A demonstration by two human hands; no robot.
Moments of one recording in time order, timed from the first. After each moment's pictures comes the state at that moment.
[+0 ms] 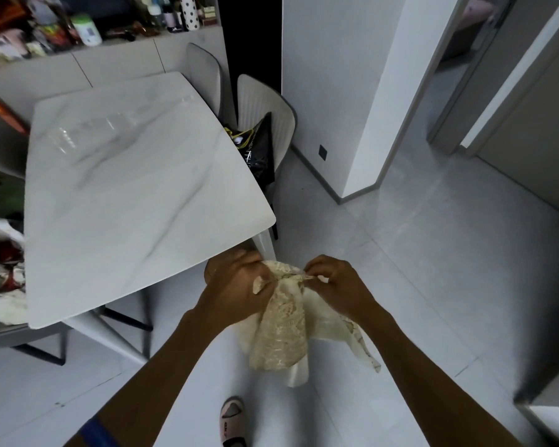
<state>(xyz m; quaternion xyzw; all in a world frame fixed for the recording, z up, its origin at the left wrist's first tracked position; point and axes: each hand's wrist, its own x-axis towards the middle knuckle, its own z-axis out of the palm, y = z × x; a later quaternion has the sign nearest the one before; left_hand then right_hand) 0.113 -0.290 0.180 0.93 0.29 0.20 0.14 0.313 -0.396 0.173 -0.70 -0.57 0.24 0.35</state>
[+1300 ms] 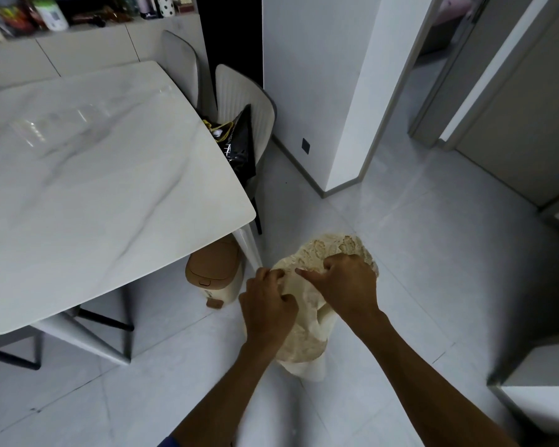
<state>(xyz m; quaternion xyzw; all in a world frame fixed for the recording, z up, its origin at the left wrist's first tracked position) 0.198 -0.379 0.141 0.75 0.53 0.19 0.33 0.327 -0.422 0.194 -0.85 -0.48 0.04 0.21</state>
